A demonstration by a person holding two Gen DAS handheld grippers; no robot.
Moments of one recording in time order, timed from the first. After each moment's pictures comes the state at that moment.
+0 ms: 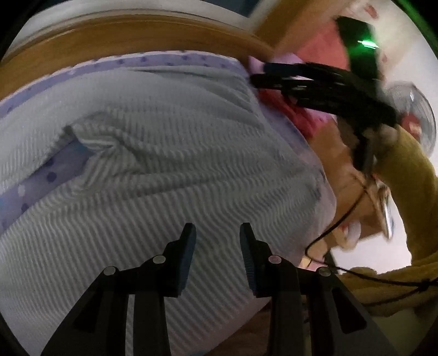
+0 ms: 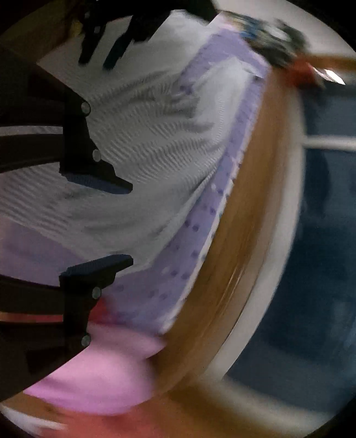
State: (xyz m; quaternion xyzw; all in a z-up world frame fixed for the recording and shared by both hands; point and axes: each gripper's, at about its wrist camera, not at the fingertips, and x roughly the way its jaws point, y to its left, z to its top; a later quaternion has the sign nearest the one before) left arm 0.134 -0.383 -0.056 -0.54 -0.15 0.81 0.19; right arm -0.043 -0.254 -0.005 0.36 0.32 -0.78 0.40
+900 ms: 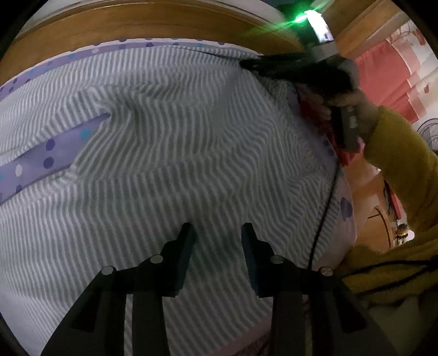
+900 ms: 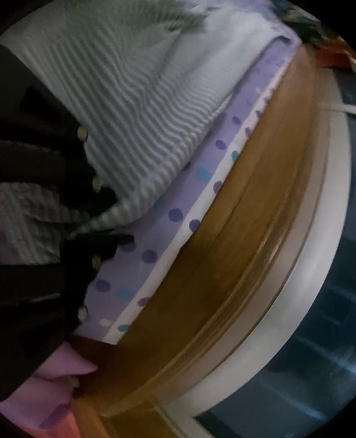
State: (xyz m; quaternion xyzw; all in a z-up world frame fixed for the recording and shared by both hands) left arm 0.100 -0.346 -0.072 -0.56 -0.17 0.80 0.09; right arm -0.154 -0.270 -0.043 0.38 0.31 -0.80 0.36
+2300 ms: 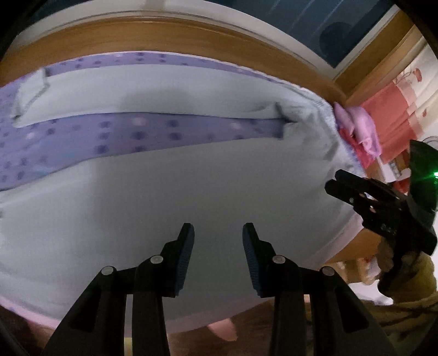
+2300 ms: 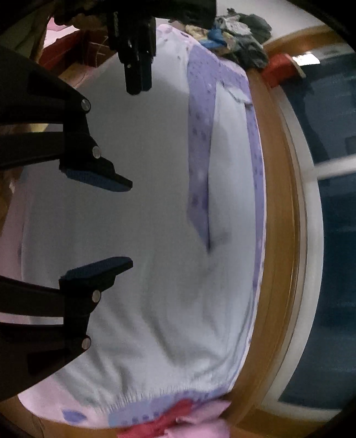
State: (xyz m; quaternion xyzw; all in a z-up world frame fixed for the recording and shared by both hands) left arm 0.275 -0.563 -0.056 -0.52 -0.19 0.83 0.02; right arm 0.182 -0.321 -0.023 0.46 0.13 -0.80 0.35
